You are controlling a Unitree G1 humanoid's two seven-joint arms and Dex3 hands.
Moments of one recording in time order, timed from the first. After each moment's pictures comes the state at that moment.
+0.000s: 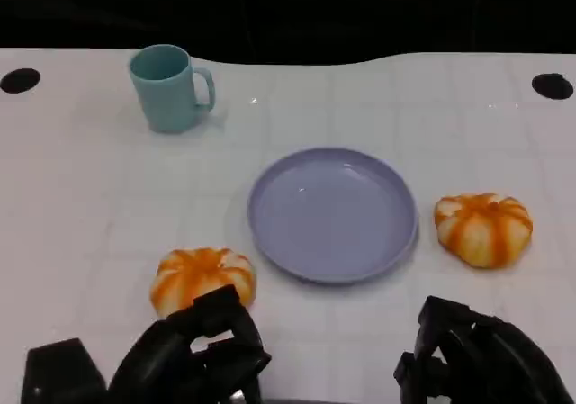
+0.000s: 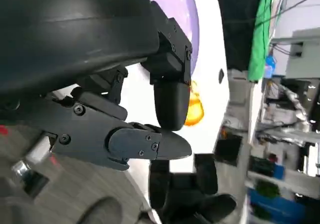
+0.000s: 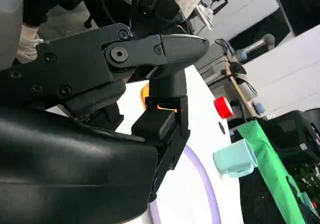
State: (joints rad) left arm 0.21 0.07 -0.10 -0.05 -0.22 -0.07 -0.50; right arm 0.18 -0.06 0.02 -0.04 0.48 0.22 0.64
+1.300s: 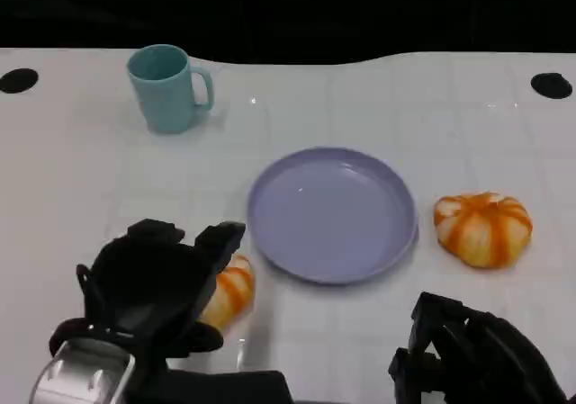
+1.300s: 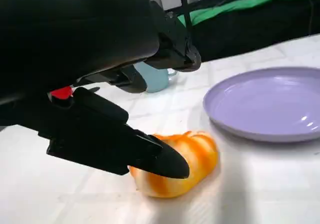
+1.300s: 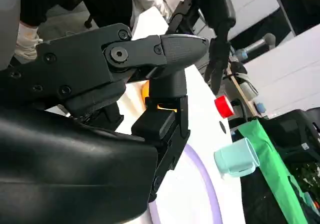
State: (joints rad) left arm 0.03 0.29 -0.35 -0.41 1.24 0.20 -0.36; right arm 0.16 -0.05 0.03 -0.01 0.47 0.21 0.64
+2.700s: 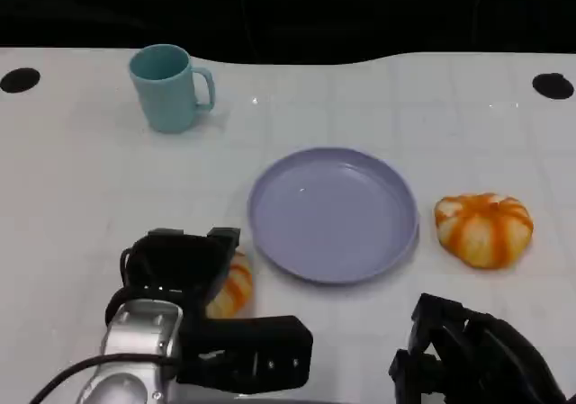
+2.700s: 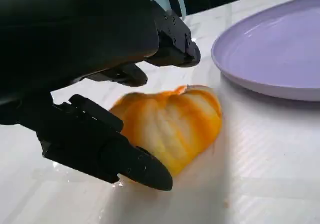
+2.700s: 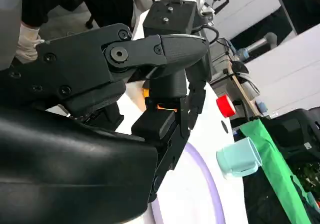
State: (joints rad) left arm -0.24 0.19 -0.47 0.13 1.17 0.34 -0.26; right arm 0.16 -0.05 0.03 0.00 0.47 0.21 0.64
